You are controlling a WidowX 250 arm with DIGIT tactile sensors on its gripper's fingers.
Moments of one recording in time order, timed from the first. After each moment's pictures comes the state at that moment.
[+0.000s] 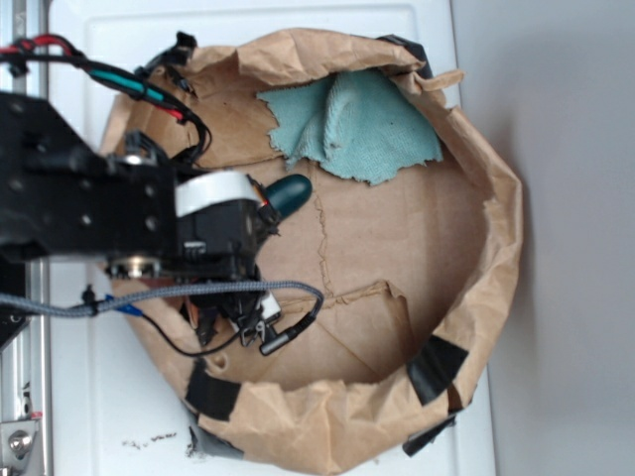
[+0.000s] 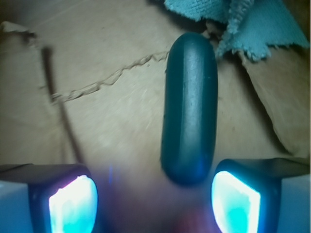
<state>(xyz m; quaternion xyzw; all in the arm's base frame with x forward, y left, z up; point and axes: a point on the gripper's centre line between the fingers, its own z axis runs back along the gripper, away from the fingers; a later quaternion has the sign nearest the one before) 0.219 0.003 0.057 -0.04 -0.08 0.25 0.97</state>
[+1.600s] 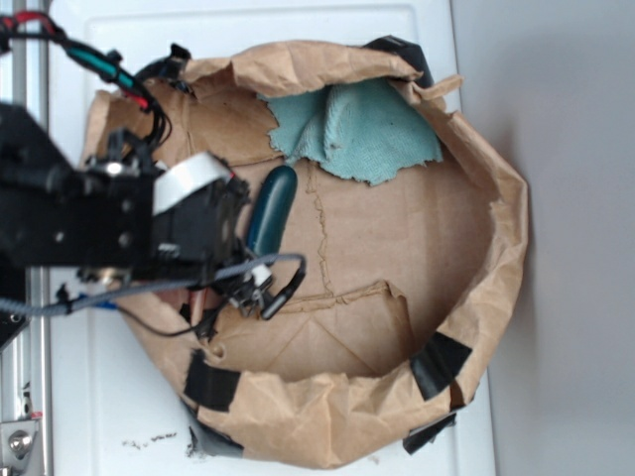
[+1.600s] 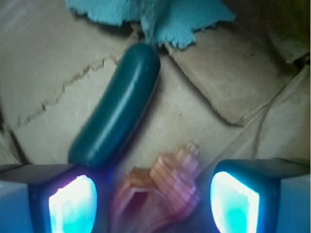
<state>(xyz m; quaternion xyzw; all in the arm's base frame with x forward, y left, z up) 0.205 0.013 0.038 0.02 -0.10 0.34 0.93</state>
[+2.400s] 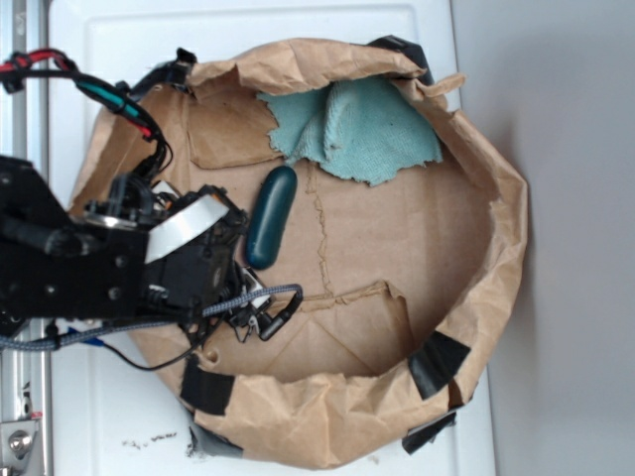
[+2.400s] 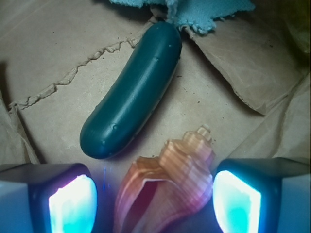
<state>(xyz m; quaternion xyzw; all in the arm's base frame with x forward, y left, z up) 0.206 0.001 0.035 0.02 -0.11 0.34 0.93</state>
